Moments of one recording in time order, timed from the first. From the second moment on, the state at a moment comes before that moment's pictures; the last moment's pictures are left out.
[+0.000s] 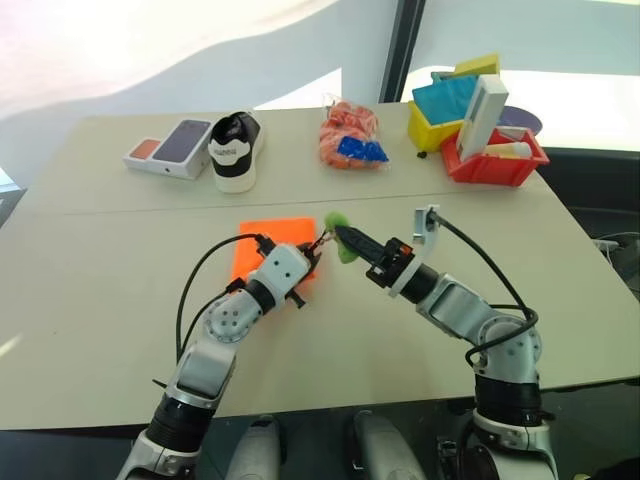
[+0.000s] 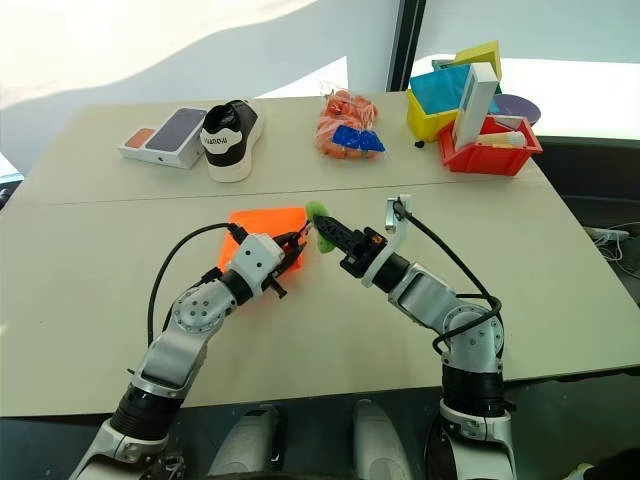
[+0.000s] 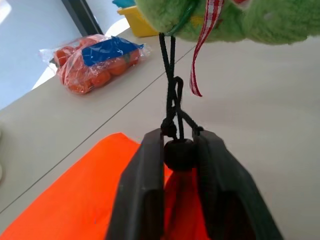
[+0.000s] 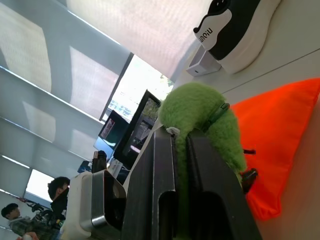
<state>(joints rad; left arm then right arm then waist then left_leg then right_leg) -0.24 0.25 -0.22 -0.20 0.12 0.17 -0.43 -0.35 -0.16 -0.18 -0.24 1.34 0.92 0.10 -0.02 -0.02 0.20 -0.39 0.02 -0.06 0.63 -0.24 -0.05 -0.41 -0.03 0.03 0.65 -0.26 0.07</state>
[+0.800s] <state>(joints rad) 0.09 0.61 0.01 -0.38 -0.17 0.19 -0.73 -0.23 -0.51 -0.10 -0.31 1.07 0.87 0.35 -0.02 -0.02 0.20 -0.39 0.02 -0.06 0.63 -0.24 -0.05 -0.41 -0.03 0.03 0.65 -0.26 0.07</state>
